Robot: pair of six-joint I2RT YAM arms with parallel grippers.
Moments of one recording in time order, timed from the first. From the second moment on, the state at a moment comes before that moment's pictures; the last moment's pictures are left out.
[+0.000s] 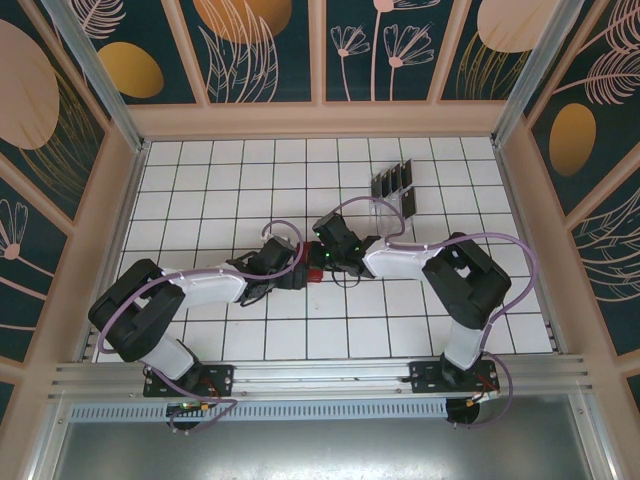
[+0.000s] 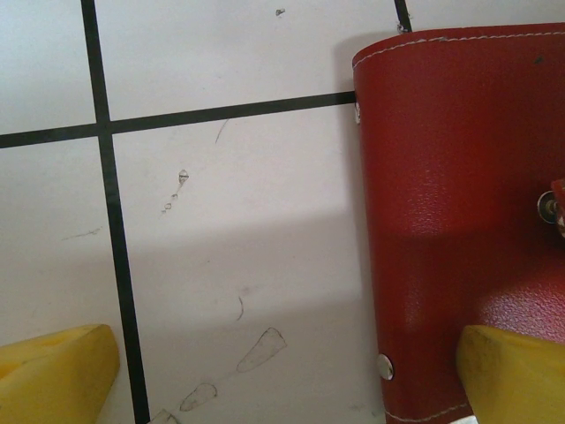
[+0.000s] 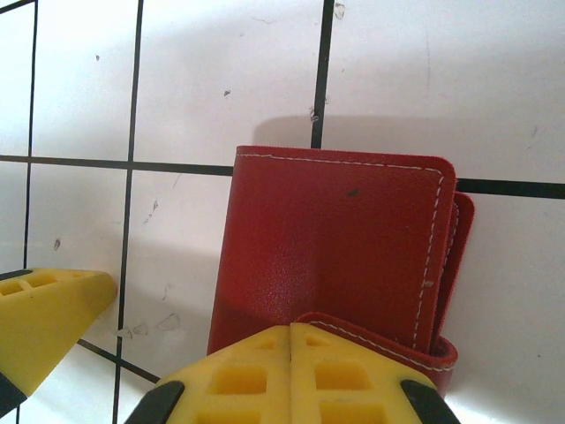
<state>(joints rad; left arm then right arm) -0.75 1.57 0.65 -0.07 -0.20 -0.58 0.85 1.79 0.98 -0.06 -0.06 0.82</state>
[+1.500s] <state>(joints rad) -0.75 1.56 0.62 -0.02 -0.20 -0.58 0.77 1.81 0.83 0.20 -0.19 0.92</state>
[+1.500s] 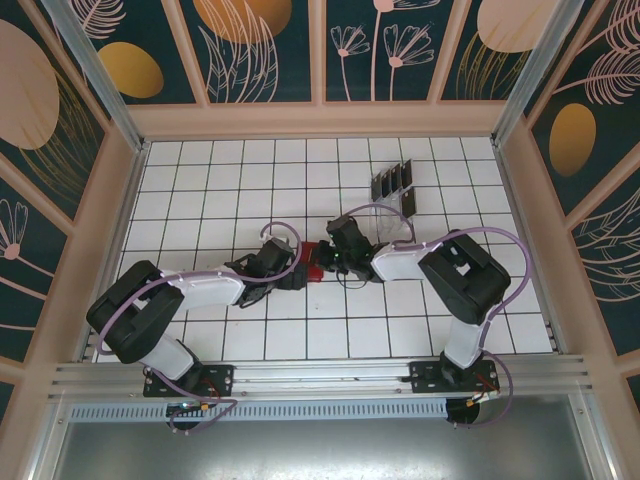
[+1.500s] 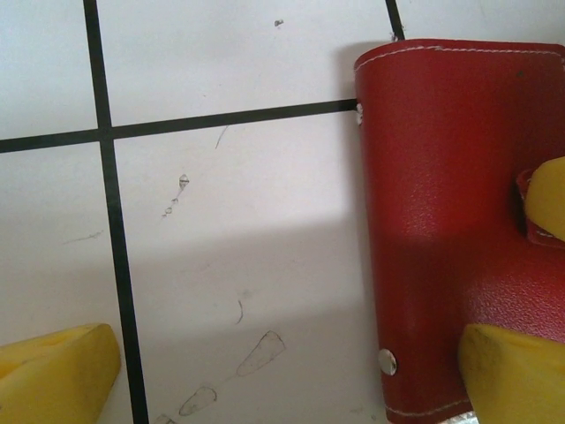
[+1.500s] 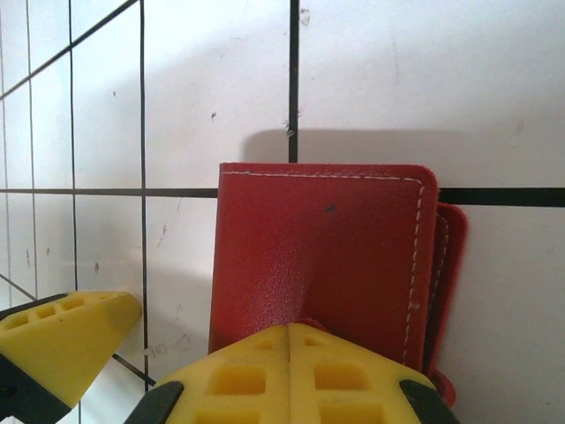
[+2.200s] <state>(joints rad) -0.75 1.53 0.58 0.03 -0.19 -0.59 0.78 1.83 0.98 -0.01 -0.18 0.88</state>
